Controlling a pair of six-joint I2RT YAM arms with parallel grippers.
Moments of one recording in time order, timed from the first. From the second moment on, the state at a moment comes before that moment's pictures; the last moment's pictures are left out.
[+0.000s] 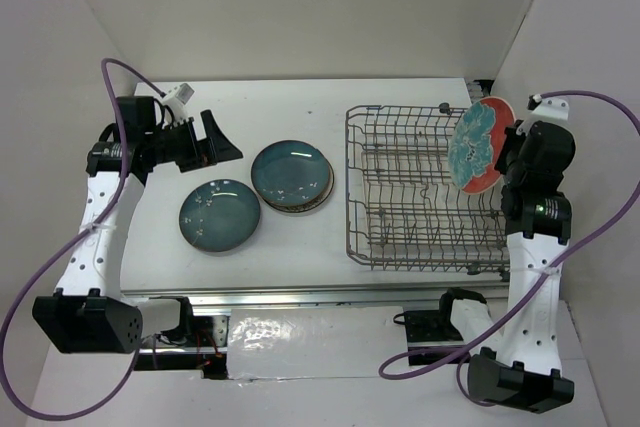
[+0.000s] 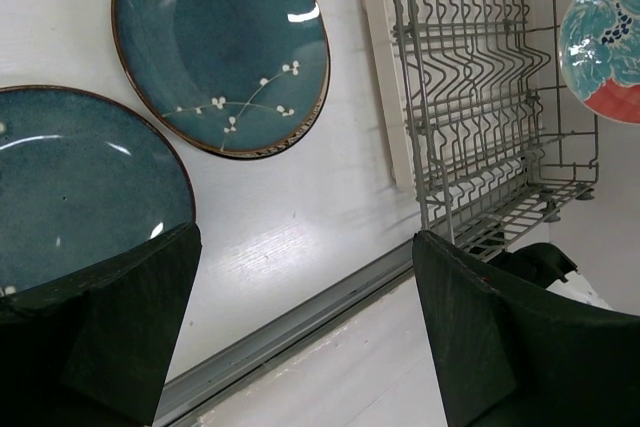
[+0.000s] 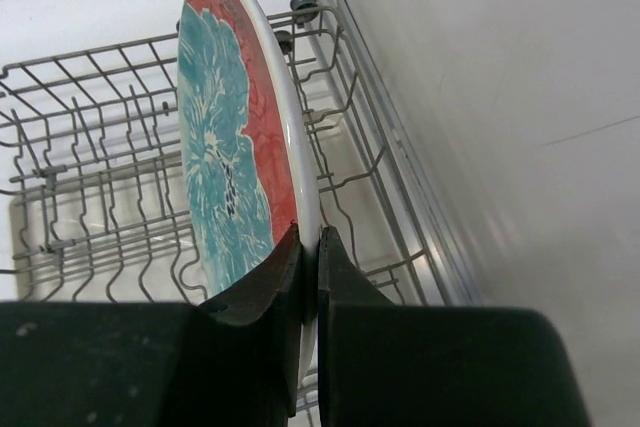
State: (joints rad) left arm 0.03 1.22 1.33 -0.83 0.63 -0.32; right arm -0.23 0.88 1.19 -0.62 0.15 -0.02
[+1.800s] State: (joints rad) left arm 0.03 1.28 1.36 -0.83 0.62 -0.35; right arm -0.02 0.84 0.93 -0.48 0.33 -0.11
